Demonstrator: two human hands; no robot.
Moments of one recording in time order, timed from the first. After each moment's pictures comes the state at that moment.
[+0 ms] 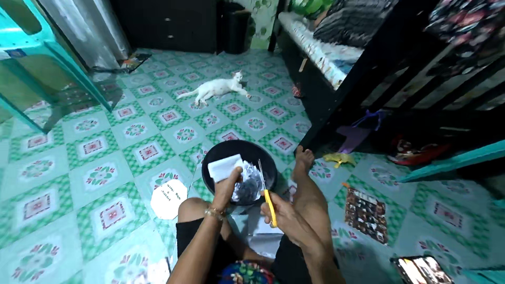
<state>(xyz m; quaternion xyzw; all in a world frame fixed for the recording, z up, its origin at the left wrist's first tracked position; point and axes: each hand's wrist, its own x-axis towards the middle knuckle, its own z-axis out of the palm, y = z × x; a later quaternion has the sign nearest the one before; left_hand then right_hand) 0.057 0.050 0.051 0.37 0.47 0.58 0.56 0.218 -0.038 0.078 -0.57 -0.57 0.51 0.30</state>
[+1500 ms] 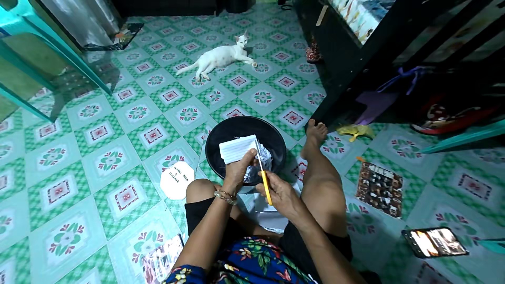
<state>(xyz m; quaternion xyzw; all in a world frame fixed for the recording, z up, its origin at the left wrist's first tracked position) 0.068 0.046 0.036 0.37 0.40 0.57 0.62 0.198 -0.031 0.053 -0.58 -0.60 0.44 0.32</state>
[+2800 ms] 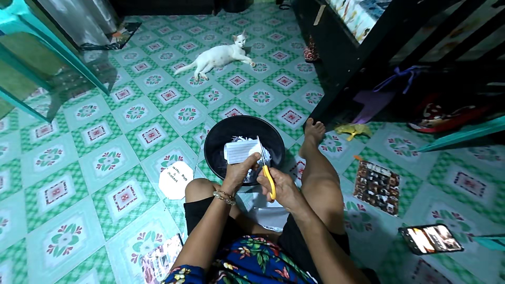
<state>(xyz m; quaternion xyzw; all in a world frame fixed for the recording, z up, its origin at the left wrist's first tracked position) 0.067 0.042 0.039 0.40 0.42 0.51 0.63 0.201 -0.020 0.056 -0.55 -0.52 0.53 0.39</state>
